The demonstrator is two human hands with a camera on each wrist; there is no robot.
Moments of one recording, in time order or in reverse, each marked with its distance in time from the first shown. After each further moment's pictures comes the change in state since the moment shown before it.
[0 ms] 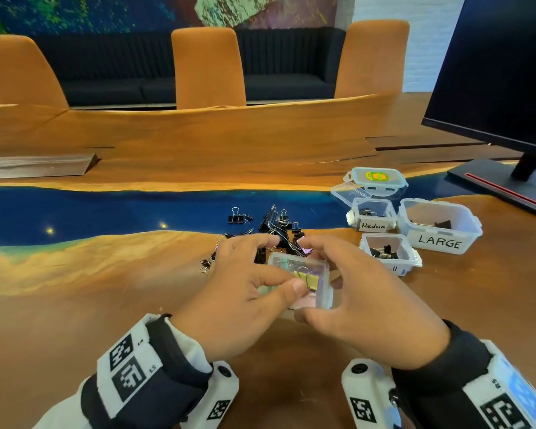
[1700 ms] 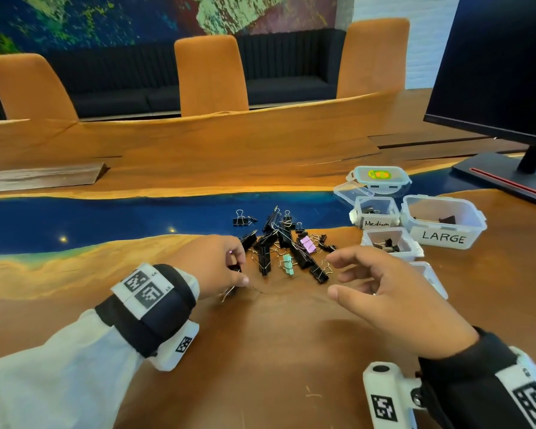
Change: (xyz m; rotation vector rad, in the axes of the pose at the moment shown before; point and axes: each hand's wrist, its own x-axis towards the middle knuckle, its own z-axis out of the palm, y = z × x) left_hand 0.052 -0.055 -0.035 0.464 -0.077 -0.260; right_hand -0.016 0.025 -0.006 0.295 0.071 0.177
